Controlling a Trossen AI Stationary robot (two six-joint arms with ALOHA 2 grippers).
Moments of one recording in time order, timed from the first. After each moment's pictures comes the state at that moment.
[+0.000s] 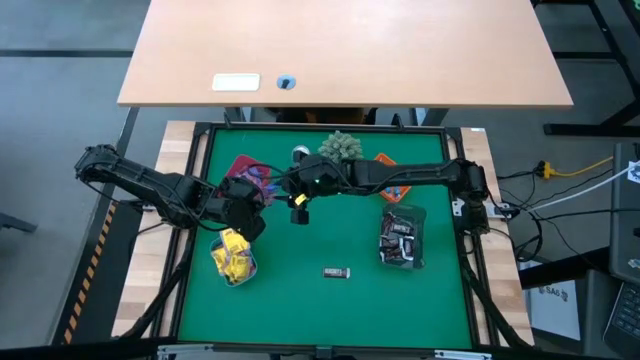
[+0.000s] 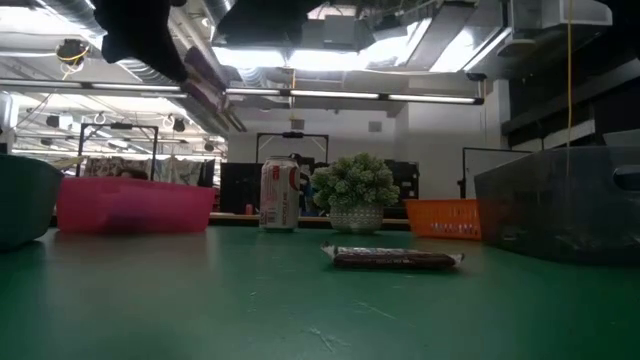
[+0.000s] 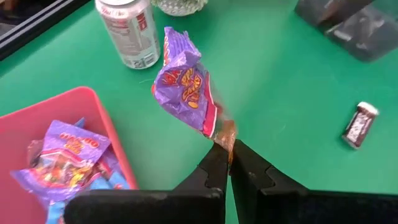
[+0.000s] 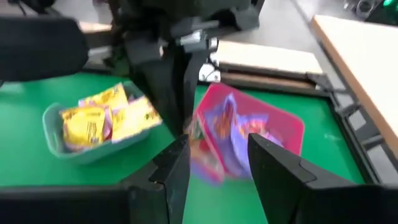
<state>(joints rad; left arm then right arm) -0.30 1.09 0.96 -0.87 -0.53 -0.86 0.01 1.99 1.85 -0.36 0.04 -0.14</state>
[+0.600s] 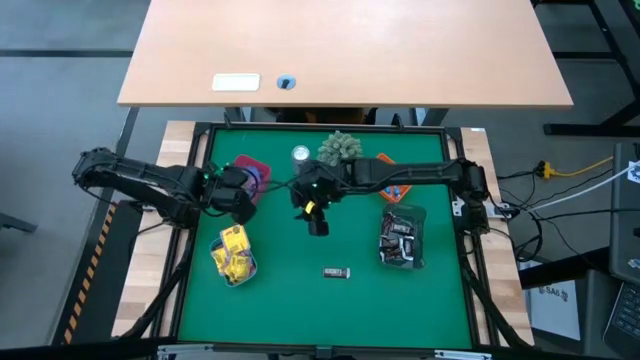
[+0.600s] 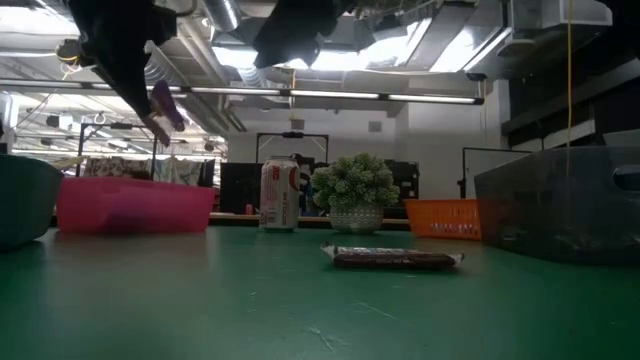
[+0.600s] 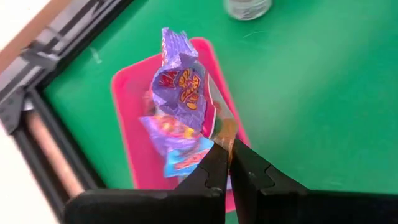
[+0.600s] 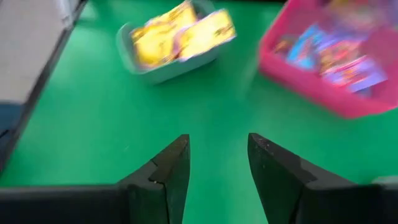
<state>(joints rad) -0.16 1.09 0.96 -1.21 -0.56 -0.89 0.01 1.99 1.88 -0.70 -0.20 -0.10</state>
